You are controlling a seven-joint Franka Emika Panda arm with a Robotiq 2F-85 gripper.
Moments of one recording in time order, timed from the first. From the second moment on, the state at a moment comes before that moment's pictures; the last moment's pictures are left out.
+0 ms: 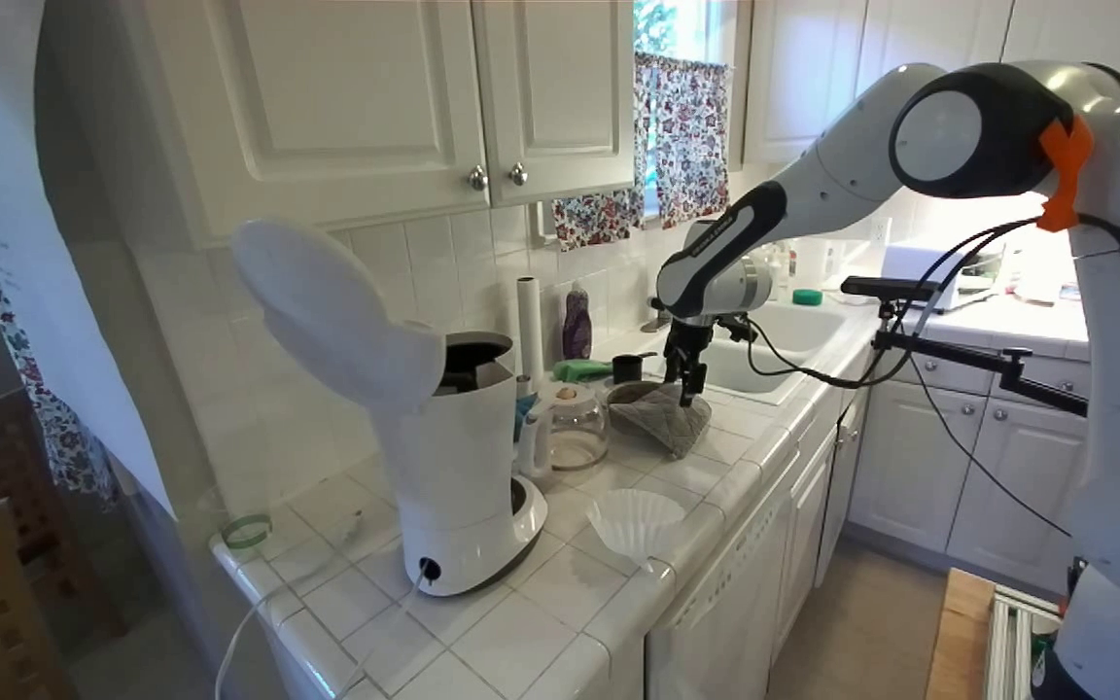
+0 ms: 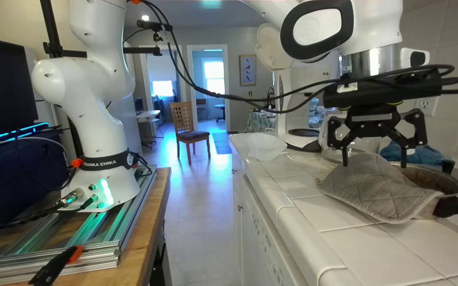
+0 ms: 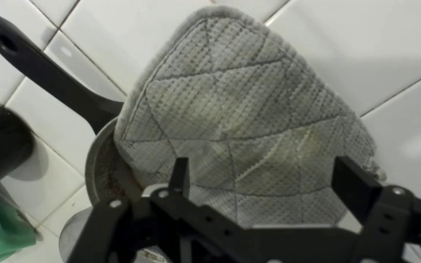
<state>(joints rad) -0.45 0.38 -0.02 -1.92 0.10 2.49 -1.37</state>
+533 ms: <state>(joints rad) -0.38 0.43 -0.06 -1.88 0.05 2.49 -1.39</state>
